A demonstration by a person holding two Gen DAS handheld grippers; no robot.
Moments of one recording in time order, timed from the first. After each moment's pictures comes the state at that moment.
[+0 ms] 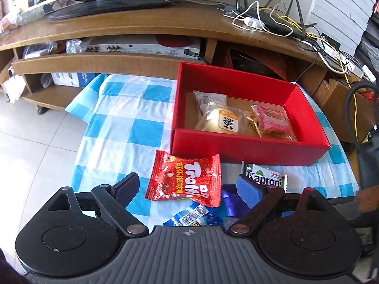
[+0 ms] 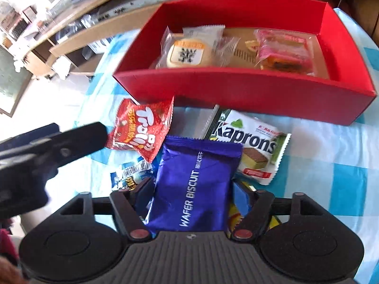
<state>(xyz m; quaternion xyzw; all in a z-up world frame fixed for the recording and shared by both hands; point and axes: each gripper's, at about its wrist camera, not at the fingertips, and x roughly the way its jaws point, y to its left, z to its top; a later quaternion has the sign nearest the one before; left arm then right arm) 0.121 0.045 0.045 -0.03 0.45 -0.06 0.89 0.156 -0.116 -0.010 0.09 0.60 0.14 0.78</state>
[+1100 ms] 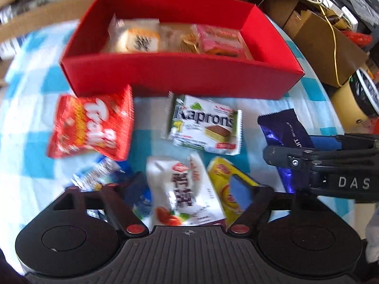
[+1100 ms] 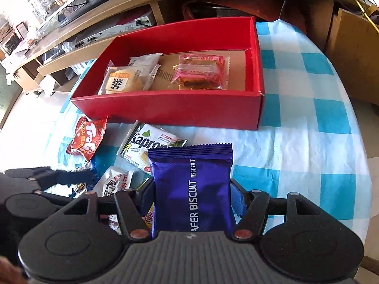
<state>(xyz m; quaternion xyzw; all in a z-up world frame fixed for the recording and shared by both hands) 0.128 -0.043 -0.021 -0.01 0.57 -0.14 0.81 0.136 -0.232 0.010 0.09 0.56 0.11 0.82</state>
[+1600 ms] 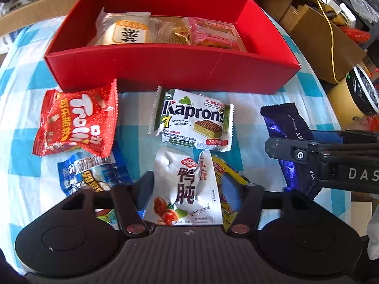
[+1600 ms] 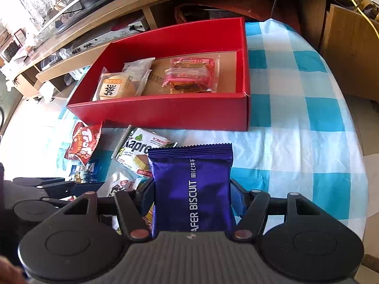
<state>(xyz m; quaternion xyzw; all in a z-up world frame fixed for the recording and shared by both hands) 0.129 -0.049 -0.029 0.00 0.57 -0.16 0.80 0.135 -0.242 0.010 0.11 0.56 0.11 0.82</state>
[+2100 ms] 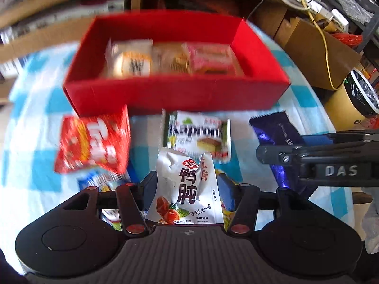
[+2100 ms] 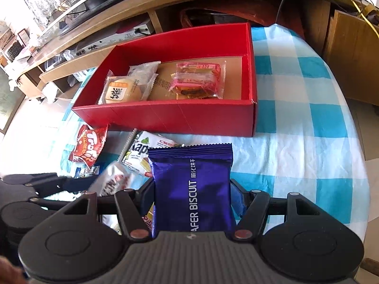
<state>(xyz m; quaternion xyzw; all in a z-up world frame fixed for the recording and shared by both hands) 0.115 -0.046 0.000 0.02 0.52 -0.15 0.84 0.136 -0.238 0.017 0.10 0.54 0.11 0.83</state>
